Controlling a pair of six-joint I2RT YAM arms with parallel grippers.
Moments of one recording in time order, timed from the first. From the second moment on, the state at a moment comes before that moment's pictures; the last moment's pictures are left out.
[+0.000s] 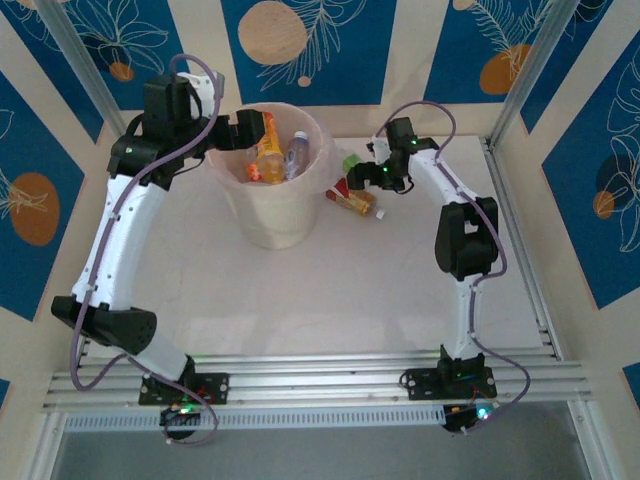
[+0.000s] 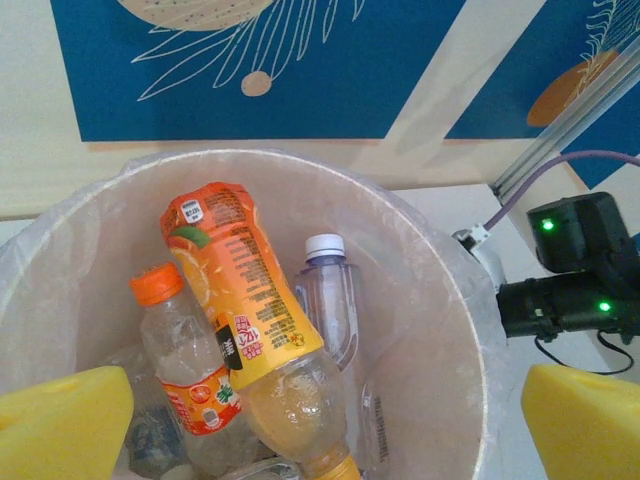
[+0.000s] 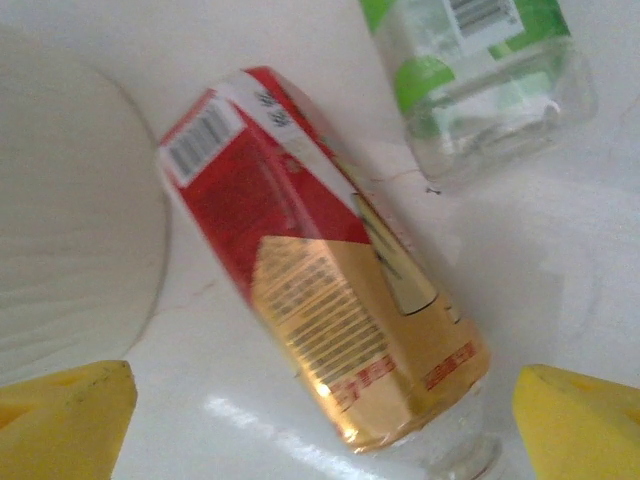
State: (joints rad) left arm -0.29 1.57 1.99 -0.88 0.21 -0.26; right arm 0.21 2.17 1.90 -0.86 -0.34 0.09
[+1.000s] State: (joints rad) left arm -0.29 1.55 1.95 -0.85 0.20 -0.26; right arm 0.33 2.36 1.97 -0.86 -0.19 0.01
